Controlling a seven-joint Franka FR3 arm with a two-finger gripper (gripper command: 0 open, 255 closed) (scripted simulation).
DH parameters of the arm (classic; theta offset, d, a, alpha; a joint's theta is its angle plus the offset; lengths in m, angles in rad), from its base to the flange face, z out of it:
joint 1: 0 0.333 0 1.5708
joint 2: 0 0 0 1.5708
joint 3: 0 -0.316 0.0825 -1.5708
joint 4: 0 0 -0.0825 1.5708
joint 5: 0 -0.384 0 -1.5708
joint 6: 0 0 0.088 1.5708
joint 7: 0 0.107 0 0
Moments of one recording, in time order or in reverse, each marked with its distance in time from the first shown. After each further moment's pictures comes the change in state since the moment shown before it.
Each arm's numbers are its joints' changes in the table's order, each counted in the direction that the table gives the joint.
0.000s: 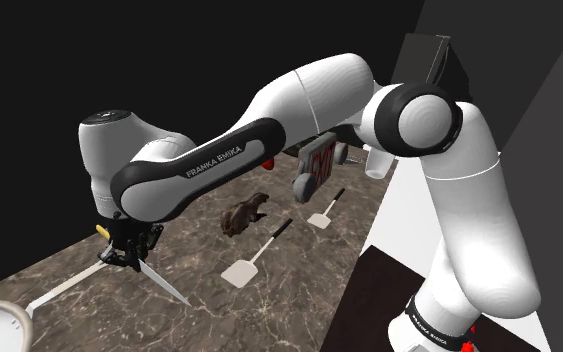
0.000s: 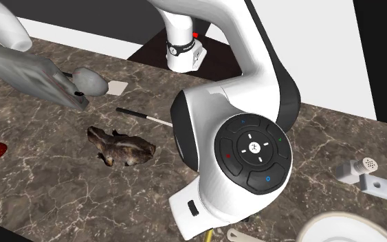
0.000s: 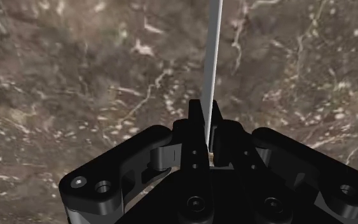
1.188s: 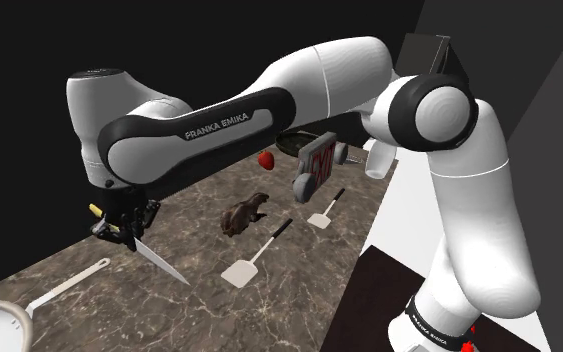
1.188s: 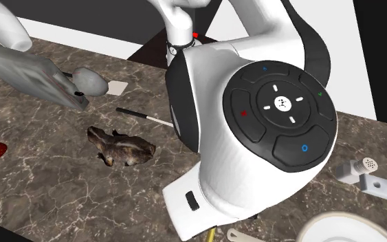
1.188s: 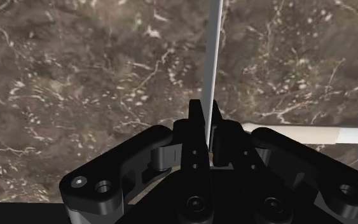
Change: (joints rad) arm -0.006 0.058 -0.019 0.076 -0.032 -0.128 -0.023
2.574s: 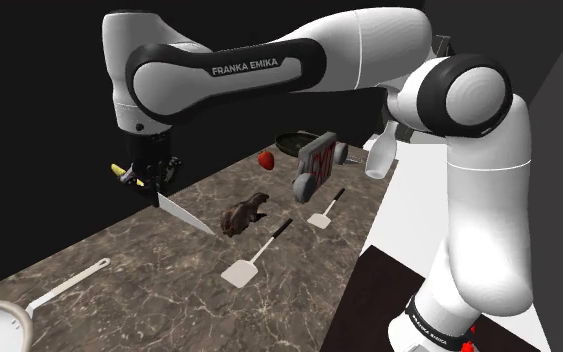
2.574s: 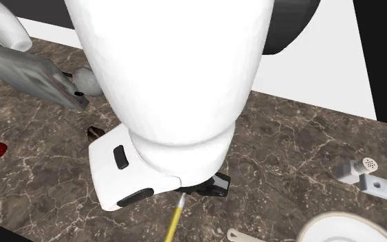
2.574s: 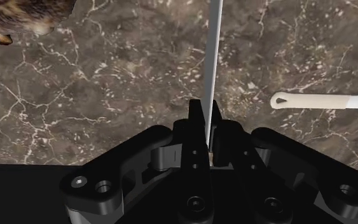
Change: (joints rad) arm -0.103 0.147 -0.007 -0.008 -0.072 -0.123 -0.119
